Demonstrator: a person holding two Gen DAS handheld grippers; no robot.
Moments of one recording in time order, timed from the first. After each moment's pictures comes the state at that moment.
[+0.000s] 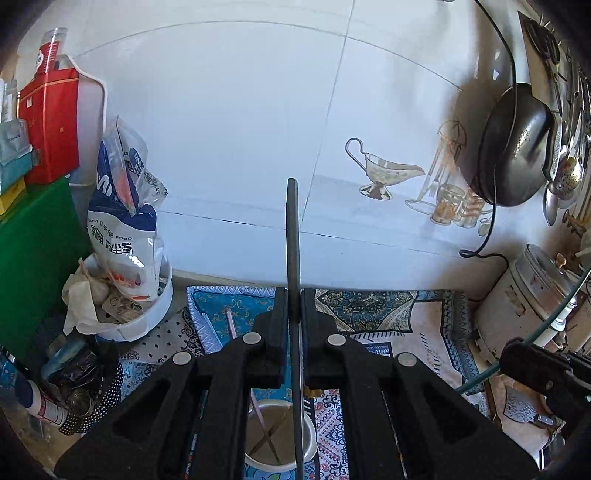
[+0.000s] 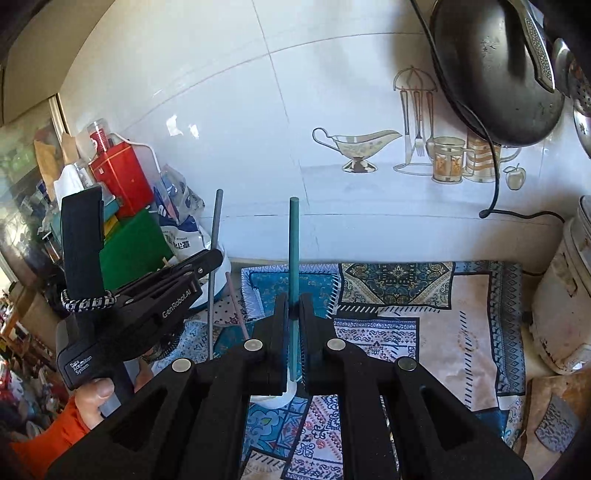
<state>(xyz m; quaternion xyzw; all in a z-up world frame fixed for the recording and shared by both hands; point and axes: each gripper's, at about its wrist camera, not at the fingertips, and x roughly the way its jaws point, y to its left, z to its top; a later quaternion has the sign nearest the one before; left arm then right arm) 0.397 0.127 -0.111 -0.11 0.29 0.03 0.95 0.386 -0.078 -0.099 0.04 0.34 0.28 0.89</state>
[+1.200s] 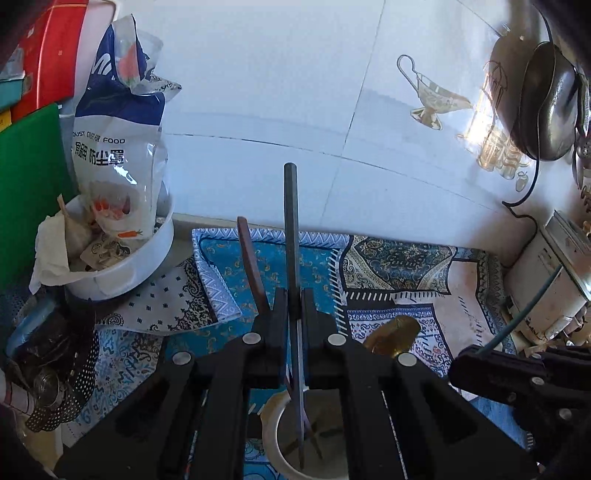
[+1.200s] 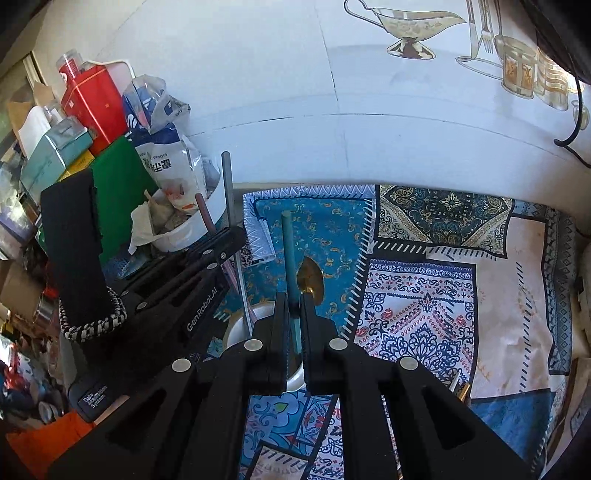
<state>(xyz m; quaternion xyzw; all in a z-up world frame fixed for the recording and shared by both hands) 0.410 0.158 -0.214 -0.12 0.35 0.03 0.93 0.420 -0.009 -0.186 0.01 0.46 0.29 0.84</state>
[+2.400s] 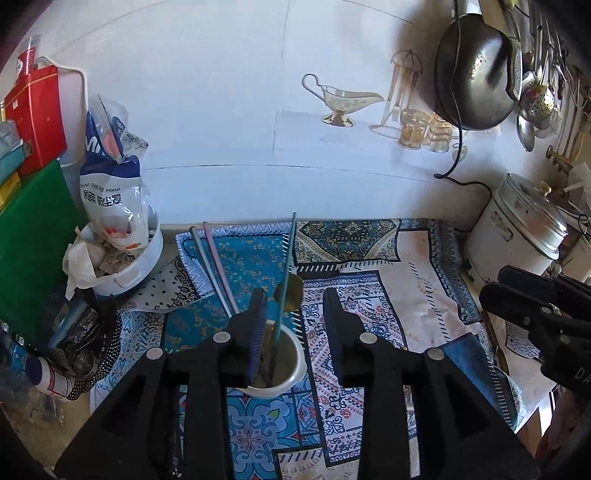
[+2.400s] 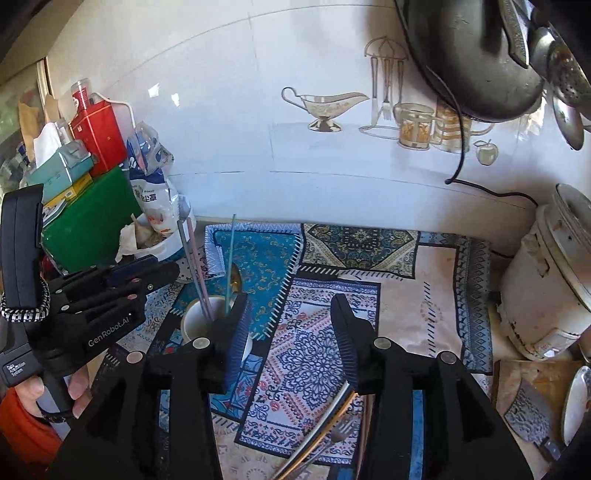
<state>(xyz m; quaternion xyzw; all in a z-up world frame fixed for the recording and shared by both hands) 0.348 0.081 -0.131 -0.06 0.37 -0.01 0.93 0.369 -0.125 -0.120 -0.02 0.38 0.23 0.90</state>
